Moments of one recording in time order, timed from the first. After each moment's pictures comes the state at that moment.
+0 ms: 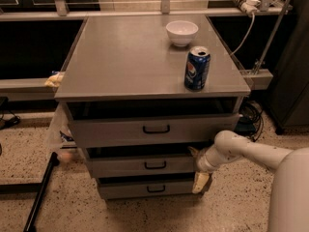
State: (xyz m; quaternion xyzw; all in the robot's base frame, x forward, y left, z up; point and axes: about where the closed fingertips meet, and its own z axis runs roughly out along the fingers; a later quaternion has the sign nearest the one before) arm 0.595 -0.182 0.404 -0.70 0.67 0.11 0.22
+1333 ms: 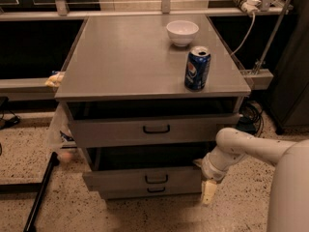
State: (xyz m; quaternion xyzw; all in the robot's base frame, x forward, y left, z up) arm 0.526 -0.194 0.428 -0.68 0.71 0.16 0.11
